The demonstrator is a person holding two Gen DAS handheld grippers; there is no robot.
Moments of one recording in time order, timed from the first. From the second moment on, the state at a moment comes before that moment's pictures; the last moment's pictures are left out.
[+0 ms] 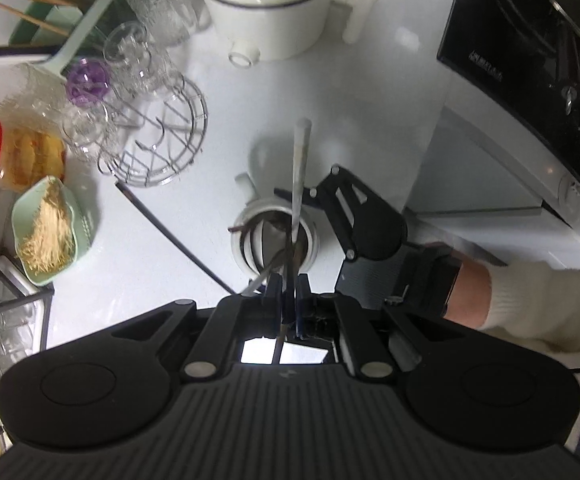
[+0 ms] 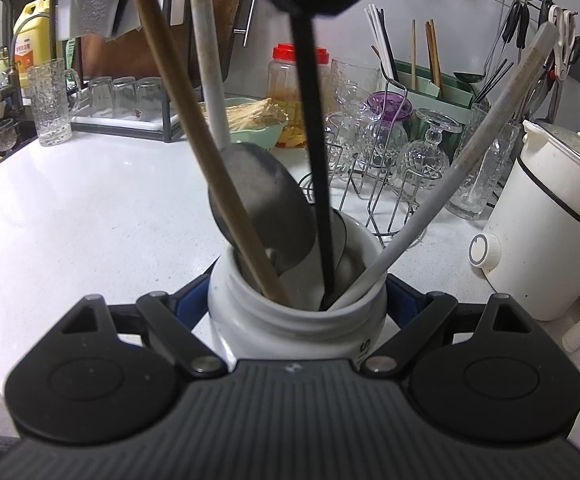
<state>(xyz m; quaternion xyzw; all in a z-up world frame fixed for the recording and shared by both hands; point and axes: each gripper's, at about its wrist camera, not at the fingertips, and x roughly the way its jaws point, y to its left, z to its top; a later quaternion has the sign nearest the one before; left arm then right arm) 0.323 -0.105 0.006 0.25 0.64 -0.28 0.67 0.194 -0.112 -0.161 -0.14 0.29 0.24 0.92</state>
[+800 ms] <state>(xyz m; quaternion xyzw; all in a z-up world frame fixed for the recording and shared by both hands) 0.260 0.065 0.098 -0.04 0.49 -0.15 0.86 0.206 -0.124 -0.155 -0.08 0.31 0.27 0.91</state>
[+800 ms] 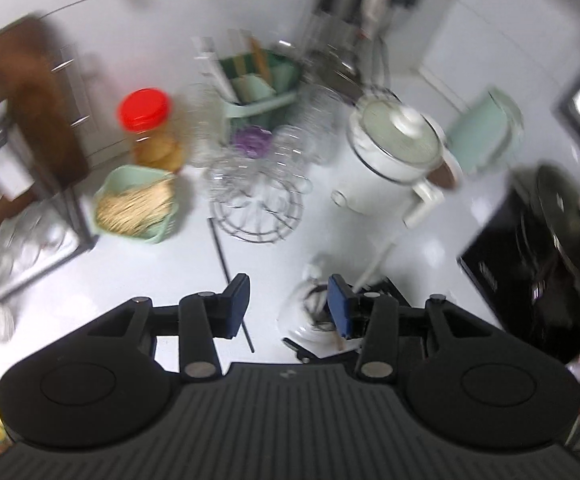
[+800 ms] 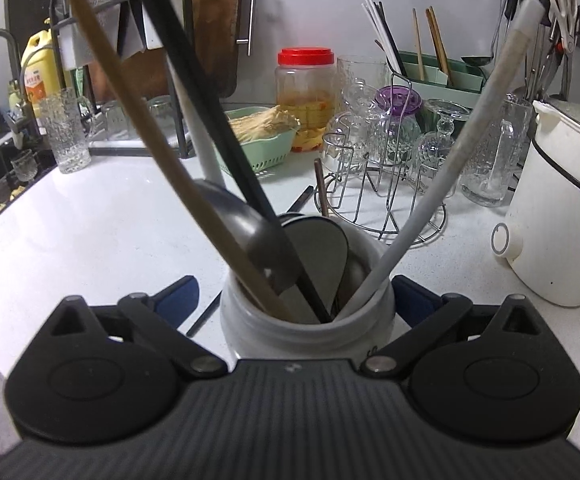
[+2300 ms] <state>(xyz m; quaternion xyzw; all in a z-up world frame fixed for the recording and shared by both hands) 0.279 0.071 -0.205 -0.12 0.52 -0.08 0.84 0.198 -0.135 -0.151 -0.08 0.29 0.24 0.92</state>
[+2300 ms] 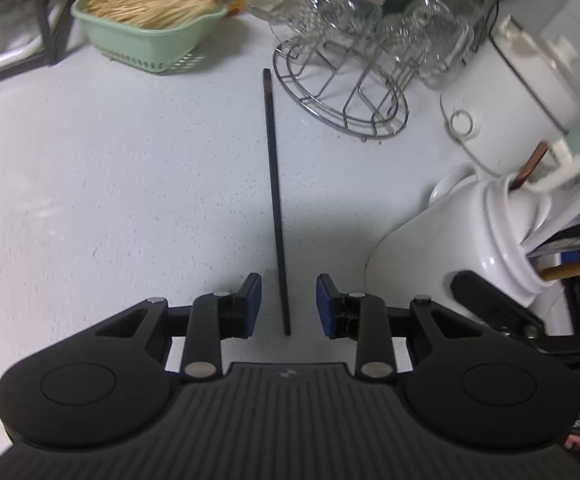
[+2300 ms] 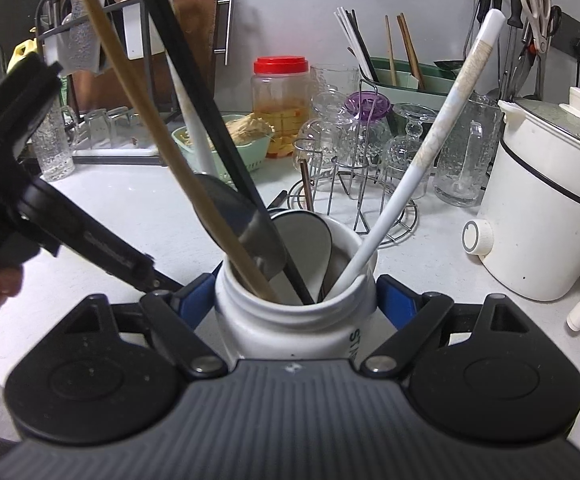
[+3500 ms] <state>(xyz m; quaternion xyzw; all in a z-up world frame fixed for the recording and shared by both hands) 0.223 0.060 -0.214 -0.07 0.54 -0.02 0.84 0.200 -0.129 -0.152 -0.11 0.28 0.26 0.92</state>
